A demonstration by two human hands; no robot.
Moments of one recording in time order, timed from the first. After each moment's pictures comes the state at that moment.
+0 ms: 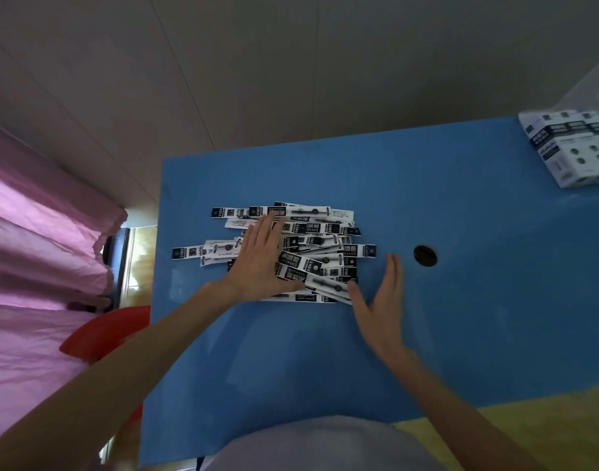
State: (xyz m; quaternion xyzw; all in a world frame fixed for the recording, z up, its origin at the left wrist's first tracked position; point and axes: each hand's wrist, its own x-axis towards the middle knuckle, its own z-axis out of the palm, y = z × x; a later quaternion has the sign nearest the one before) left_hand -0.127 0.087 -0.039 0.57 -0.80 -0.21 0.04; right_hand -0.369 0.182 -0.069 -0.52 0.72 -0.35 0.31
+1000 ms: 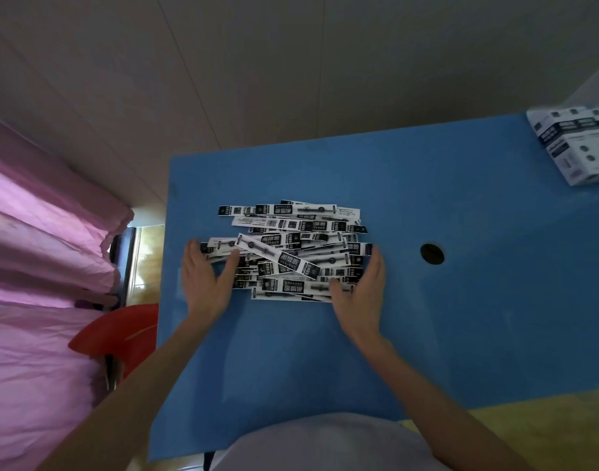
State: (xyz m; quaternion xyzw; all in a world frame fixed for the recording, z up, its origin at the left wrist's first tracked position) left_hand -0.055 0.131 -0.067 0.79 -0.51 -0.24 0.26; right_hand -0.323 0.168 -0.070 -0.49 0.72 -0.37 0.32
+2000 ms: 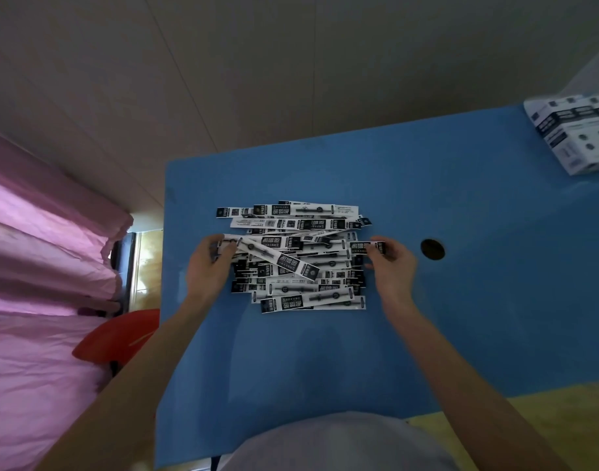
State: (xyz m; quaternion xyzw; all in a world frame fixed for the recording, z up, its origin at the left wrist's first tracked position) left_hand -0.062 0.102 -0.039 0.75 -0.44 -0.37 0.33; right_hand -0.369 0.121 -0.060 -0.27 0.71 -0.50 0.42
